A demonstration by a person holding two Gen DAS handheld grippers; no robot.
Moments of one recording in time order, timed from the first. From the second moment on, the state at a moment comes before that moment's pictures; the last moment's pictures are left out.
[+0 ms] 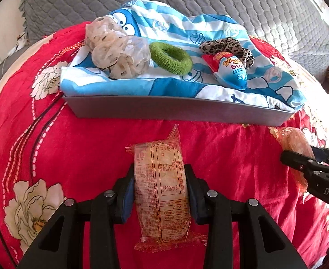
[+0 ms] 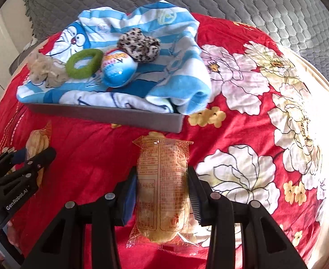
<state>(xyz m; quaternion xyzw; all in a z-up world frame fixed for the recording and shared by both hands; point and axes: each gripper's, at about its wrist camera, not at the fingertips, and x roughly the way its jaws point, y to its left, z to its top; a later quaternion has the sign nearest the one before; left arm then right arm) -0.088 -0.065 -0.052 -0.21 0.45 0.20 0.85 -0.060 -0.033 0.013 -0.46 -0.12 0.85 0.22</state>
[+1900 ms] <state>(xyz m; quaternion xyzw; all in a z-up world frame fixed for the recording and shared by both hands) -0.117 -0.063 0.018 -0.16 0.41 0.18 0.88 -0.054 -0.073 0.041 -0.40 -0.13 0.89 0.18</state>
